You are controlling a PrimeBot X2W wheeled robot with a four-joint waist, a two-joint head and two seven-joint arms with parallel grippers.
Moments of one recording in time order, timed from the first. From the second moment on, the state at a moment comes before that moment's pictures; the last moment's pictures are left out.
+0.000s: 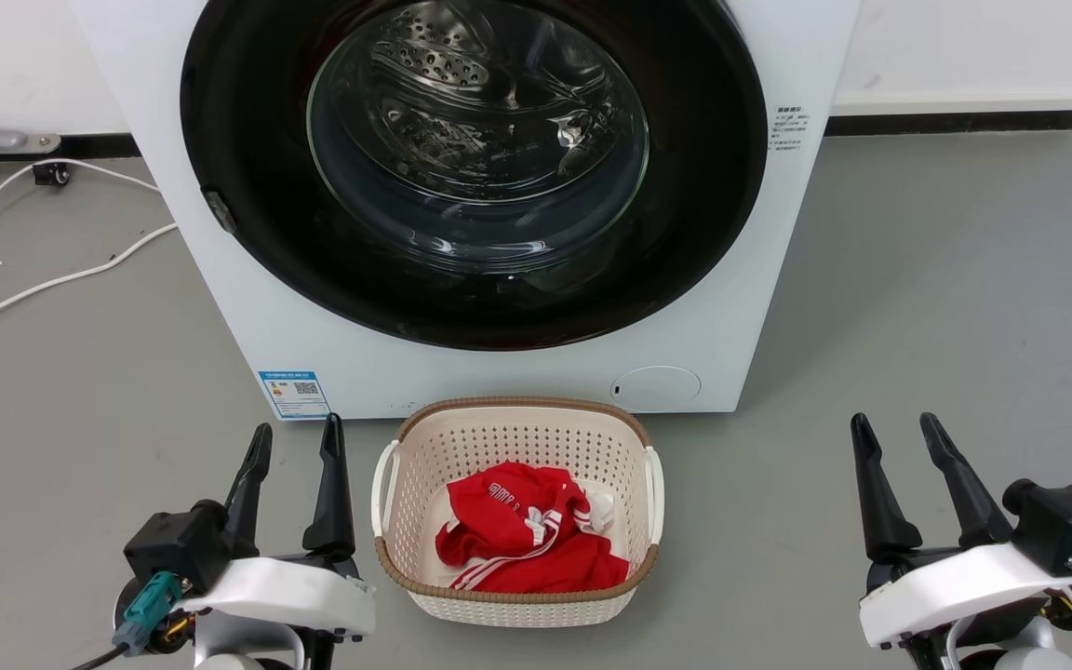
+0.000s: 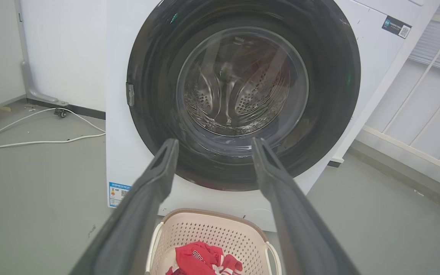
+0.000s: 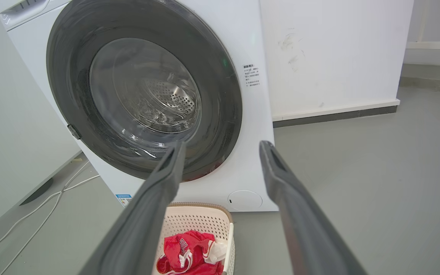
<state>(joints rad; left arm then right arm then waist) -0.05 0.05 -0.03 0.10 -0.33 -0.05 -0.19 -0.01 -0.05 0.00 0.04 0.27 0.13 -0.09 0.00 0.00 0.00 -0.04</state>
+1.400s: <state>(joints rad) -0.02 0.05 -0.04 0.06 -0.06 -0.01 -0.26 0.00 -0.05 0.03 0.04 0.08 0.13 -0.15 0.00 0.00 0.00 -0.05</state>
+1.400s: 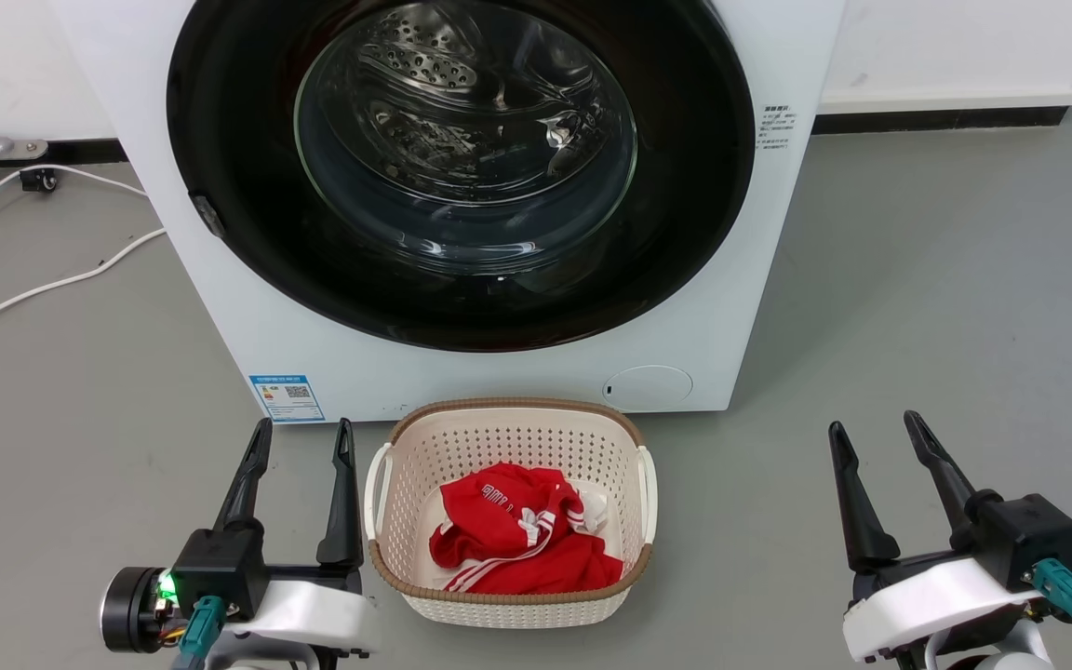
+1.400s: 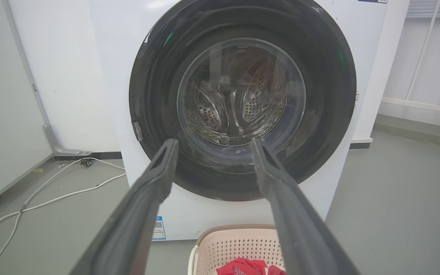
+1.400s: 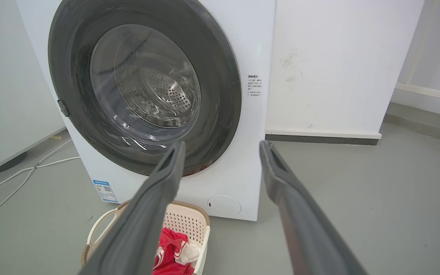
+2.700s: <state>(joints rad) -0.02 0.05 -0.04 0.06 -0.08 0.00 -0.26 -0.17 -0.05 -0.01 0.08 1.49 0.13 -0.26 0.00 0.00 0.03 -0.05</state>
